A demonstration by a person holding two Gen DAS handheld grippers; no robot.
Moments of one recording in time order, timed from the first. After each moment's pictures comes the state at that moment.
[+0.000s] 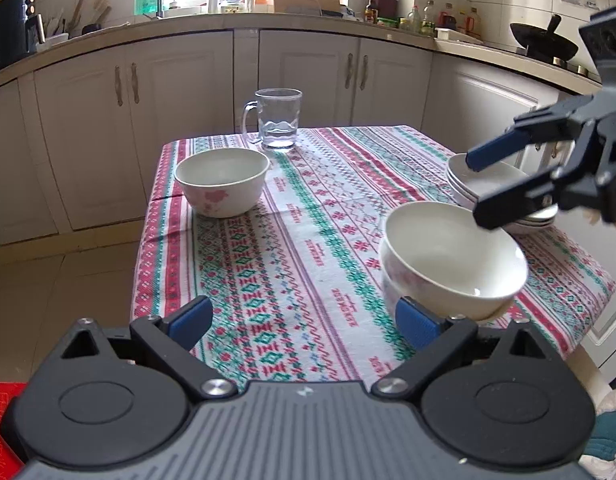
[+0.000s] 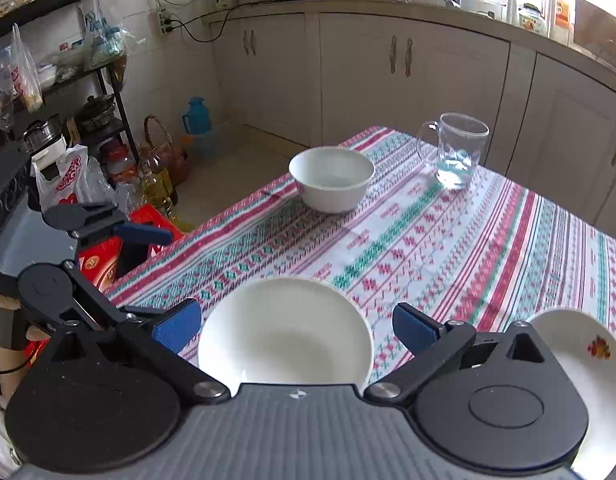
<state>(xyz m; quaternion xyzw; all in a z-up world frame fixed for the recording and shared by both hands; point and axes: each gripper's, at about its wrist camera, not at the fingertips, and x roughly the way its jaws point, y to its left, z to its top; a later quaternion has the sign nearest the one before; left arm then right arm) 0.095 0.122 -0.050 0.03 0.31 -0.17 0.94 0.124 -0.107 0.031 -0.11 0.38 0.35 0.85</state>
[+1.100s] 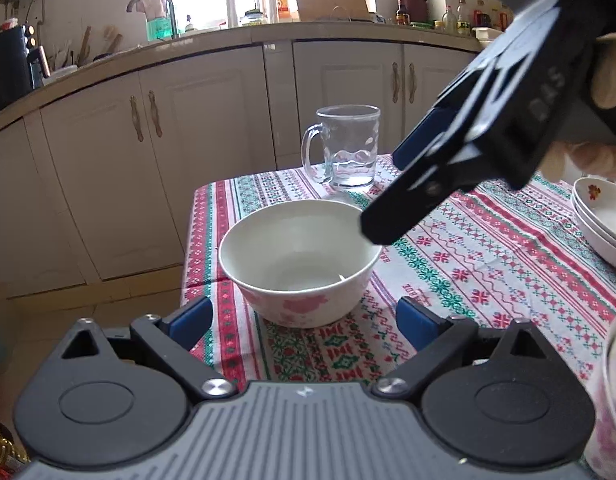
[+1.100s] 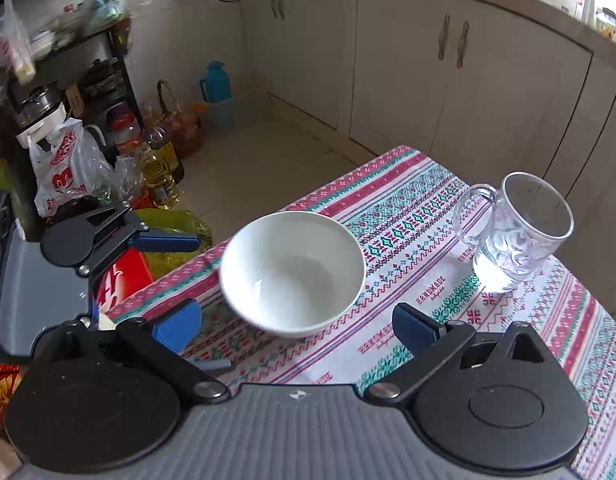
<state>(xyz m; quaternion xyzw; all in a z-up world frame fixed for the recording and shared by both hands) 0.243 0.133 -0.077 0.08 0.27 -0.13 0.95 0.329 -0.008 -0.001 -0.17 0.42 0.40 0.80</state>
